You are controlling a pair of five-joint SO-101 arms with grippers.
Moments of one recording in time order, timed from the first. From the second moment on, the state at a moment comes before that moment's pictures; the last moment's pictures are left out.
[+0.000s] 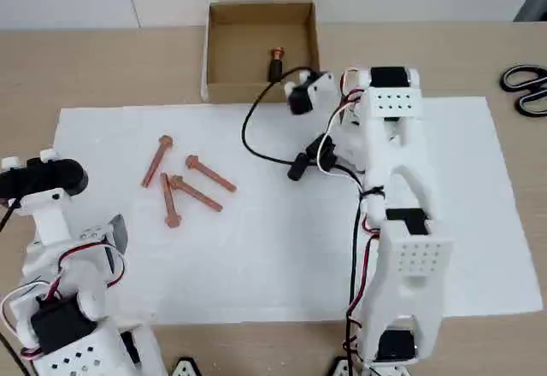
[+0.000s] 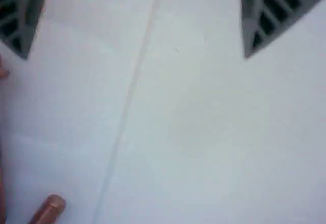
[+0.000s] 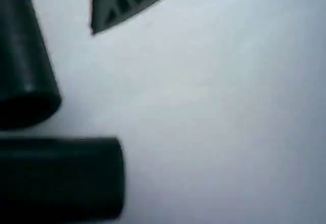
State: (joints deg) left arm -30.2 -75.5 58.9 77.5 -4.9; right arm -5.1 35.3 -31.3 93.6 48.8
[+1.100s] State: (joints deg) left arm -30.2 -75.4 60.3 77.5 -4.9; right arm -2.5 30.8 -34.4 95.4 37.1
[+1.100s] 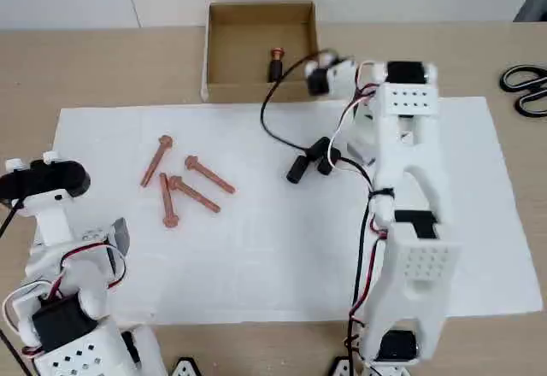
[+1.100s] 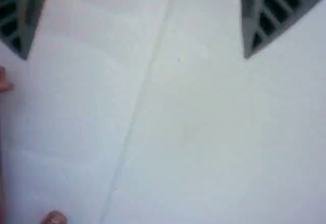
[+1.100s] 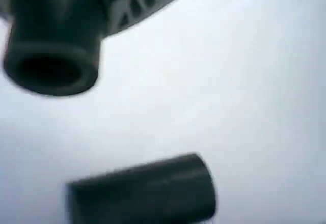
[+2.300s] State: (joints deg) left arm -30.2 -75.4 60.3 77.5 -4.9; right arm -11.1 35.7 -20.6 92.9 7.8
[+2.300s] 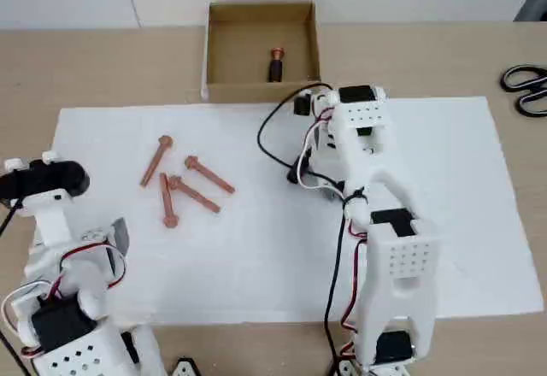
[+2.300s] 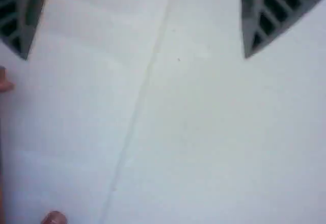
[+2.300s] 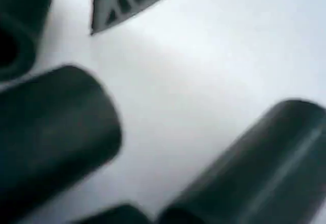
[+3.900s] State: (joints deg) left arm -13.2 -22.2 21.2 83.0 -10.3; right arm -7.1 -1.1 -11.5 96.2 7.8
